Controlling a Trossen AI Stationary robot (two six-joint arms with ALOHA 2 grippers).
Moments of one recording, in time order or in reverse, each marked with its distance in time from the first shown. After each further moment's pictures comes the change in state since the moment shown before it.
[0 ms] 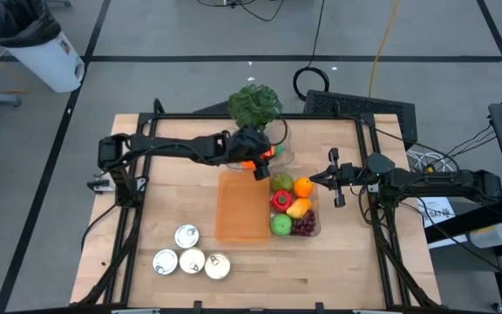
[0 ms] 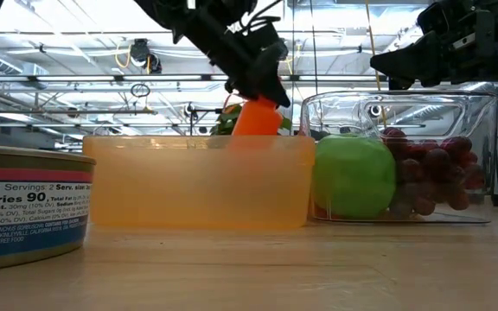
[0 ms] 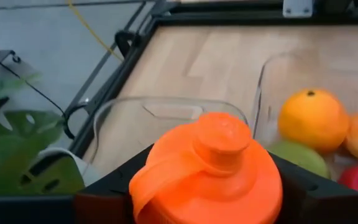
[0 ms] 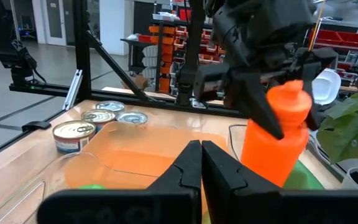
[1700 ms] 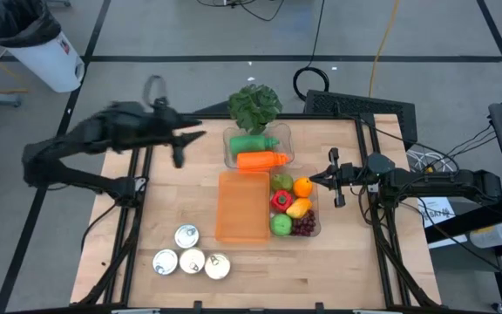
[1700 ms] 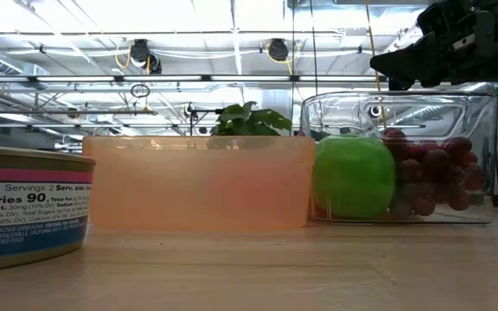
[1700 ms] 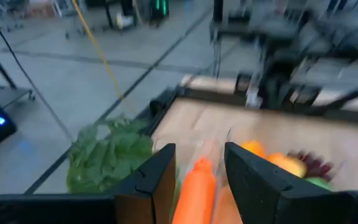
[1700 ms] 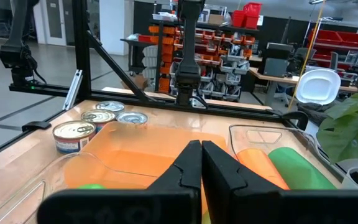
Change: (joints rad) left arm -0.028 -0.778 0.000 -0.505 0.000 -0.099; right arm 0.000 0.000 0.000 0.000 0.000 0.000
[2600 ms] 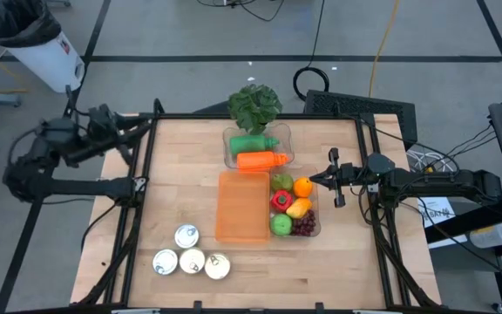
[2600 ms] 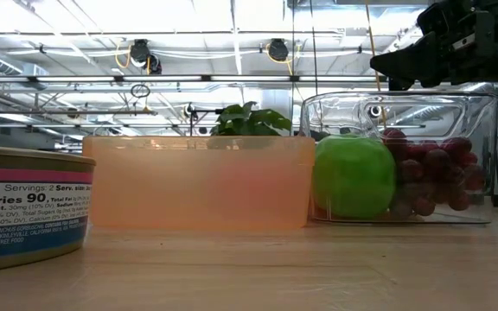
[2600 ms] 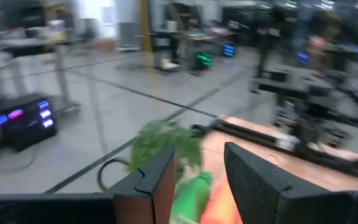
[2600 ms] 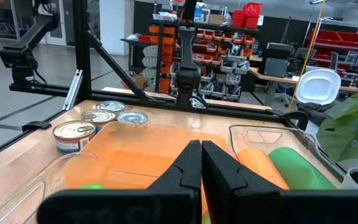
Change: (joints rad) left arm -0.015 -0.516 -0.266 -0.045 -0.205 -0.099; right arm 0.000 0.000 0.000 0.000 0.000 0.000
